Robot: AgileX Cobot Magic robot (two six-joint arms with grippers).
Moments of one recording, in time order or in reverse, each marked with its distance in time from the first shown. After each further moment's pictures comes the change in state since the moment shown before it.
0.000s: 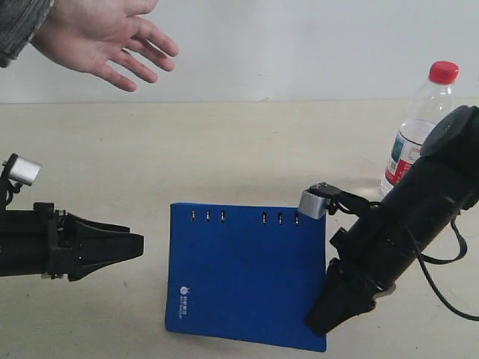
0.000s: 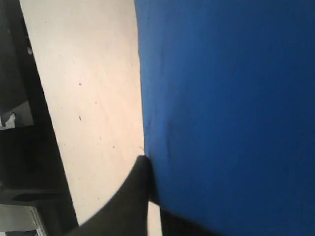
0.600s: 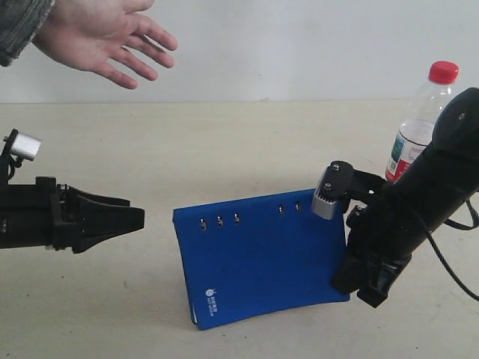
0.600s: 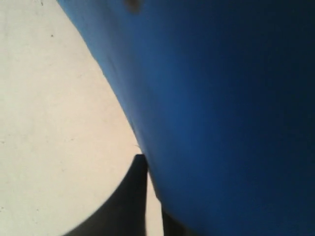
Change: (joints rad) left arm 0.000 0.000 -0.088 0.002 -0.014 0.002; right arm 0.002 -0.087 0.001 -0.239 -0.288 -0.003
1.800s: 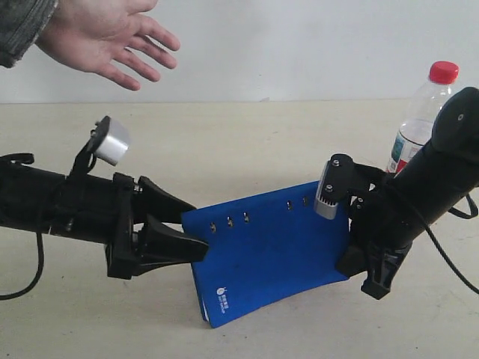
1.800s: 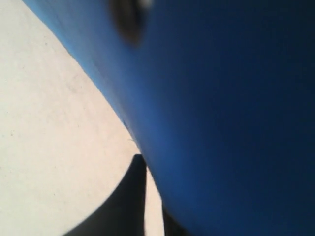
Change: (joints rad) left arm -0.294 0.000 -0.165 0.147 -0.101 0.002; right arm 0.004 -0.004 -0.002 -0.073 -0.126 -0.039
